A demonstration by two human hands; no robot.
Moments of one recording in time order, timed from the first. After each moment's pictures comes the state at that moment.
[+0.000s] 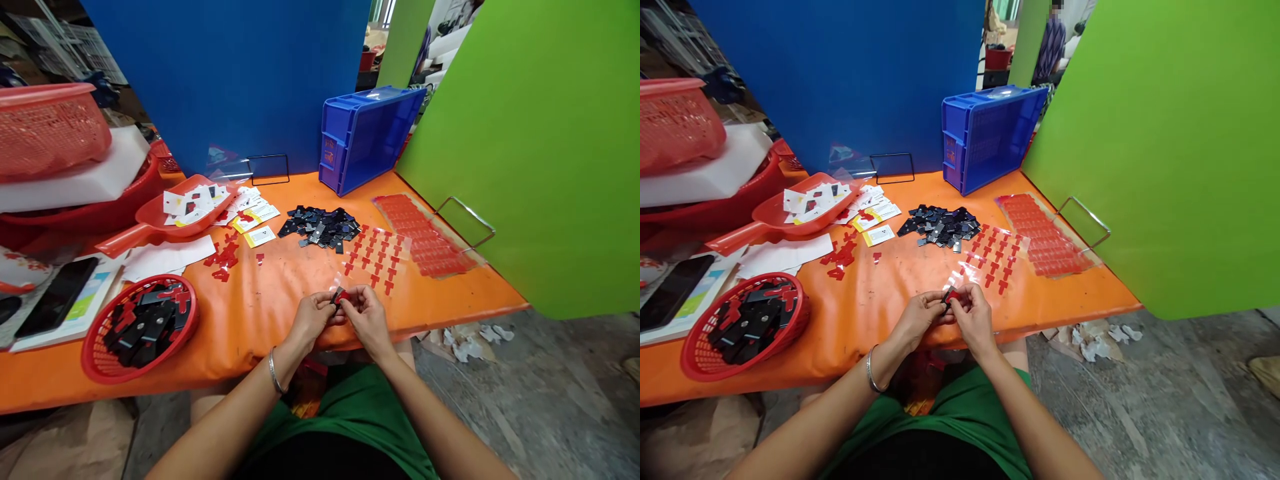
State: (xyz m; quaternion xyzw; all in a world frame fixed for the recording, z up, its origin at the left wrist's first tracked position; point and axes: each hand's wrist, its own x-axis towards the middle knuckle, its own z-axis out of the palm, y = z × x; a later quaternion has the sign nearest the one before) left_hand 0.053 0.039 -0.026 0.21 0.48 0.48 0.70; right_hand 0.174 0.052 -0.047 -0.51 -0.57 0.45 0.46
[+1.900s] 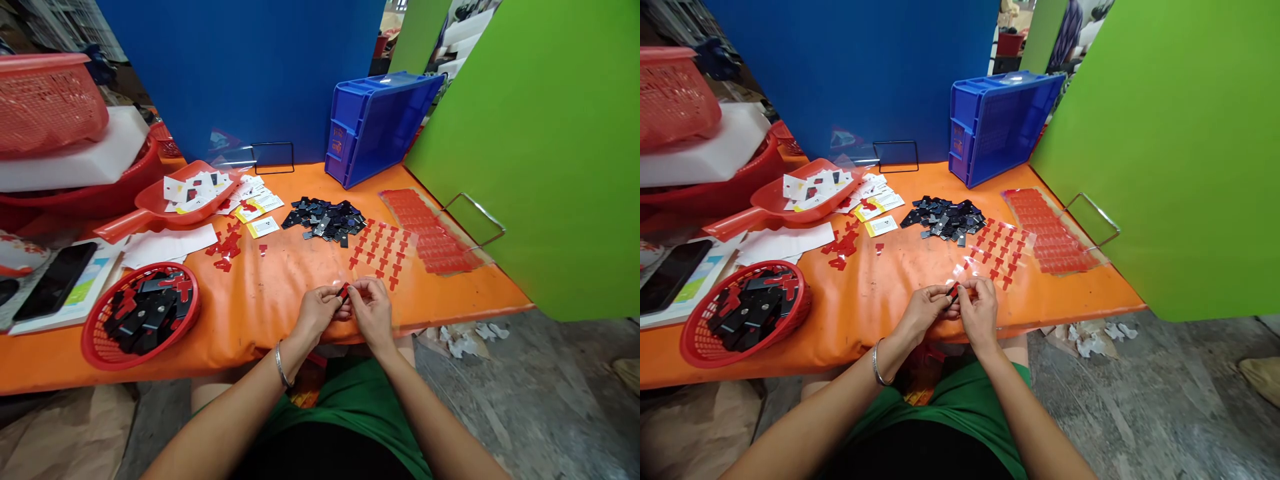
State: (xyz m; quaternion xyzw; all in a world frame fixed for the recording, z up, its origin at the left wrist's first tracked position) left_hand 0.057 0.040 -0.029 0.19 0.50 0.49 0.69; right_hand 0.172 0.055 -0.045 -0.55 -0.62 0.29 0.48
